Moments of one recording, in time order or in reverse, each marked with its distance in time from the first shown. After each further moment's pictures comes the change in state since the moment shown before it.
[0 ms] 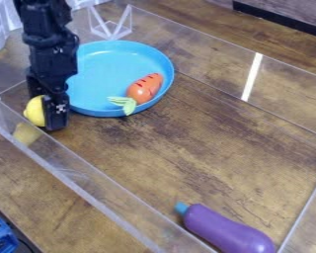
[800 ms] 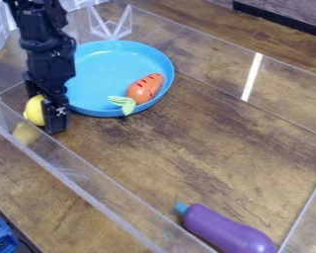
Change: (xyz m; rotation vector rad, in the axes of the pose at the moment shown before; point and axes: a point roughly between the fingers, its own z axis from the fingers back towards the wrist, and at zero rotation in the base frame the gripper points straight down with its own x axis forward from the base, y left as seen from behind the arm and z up) arm -0.003 -0.003 -0.002 -0.027 -0.013 0.031
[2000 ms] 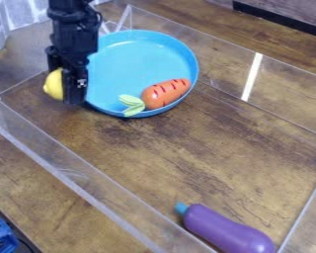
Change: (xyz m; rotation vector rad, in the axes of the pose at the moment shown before) arm 0.036 0.009 0.026 0.023 0.047 -0.066
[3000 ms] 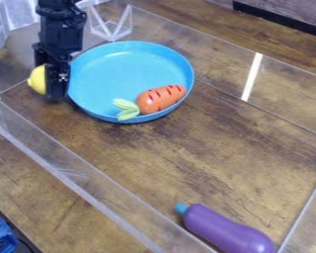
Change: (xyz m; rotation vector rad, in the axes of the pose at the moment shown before) arm -0.016 0.032 -0.011 -0.038 0.089 -0.022
